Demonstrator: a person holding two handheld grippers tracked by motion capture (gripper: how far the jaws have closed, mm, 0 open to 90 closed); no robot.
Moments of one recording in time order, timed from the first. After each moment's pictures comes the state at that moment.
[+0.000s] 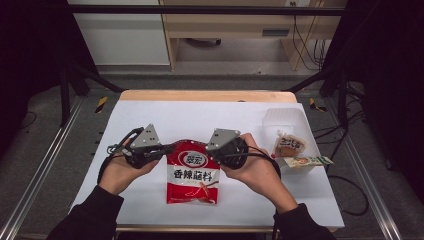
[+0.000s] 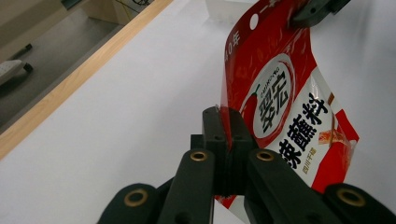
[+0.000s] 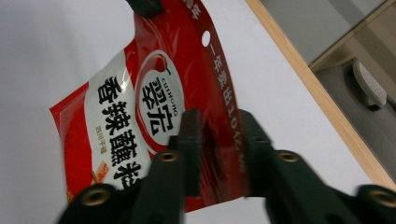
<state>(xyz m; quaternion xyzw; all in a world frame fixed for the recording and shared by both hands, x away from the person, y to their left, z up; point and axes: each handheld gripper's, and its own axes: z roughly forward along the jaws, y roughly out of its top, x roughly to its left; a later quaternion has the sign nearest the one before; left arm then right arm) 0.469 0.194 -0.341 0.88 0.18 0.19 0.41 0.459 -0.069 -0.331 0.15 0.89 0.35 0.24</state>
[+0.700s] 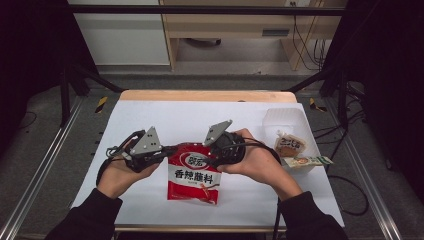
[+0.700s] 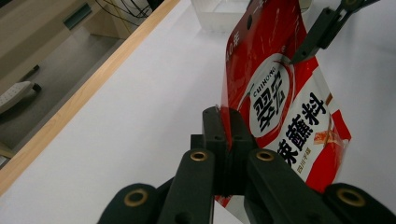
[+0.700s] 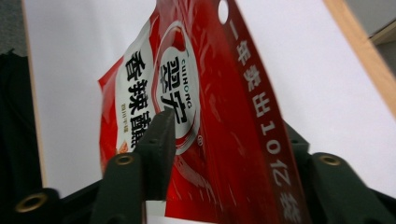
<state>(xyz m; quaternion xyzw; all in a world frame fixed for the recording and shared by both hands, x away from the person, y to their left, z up) 0.455 0.189 -0.331 0.88 0.14 0.21 0.41 0.475 -0.062 -0.328 0.14 0.93 0.30 0.15</state>
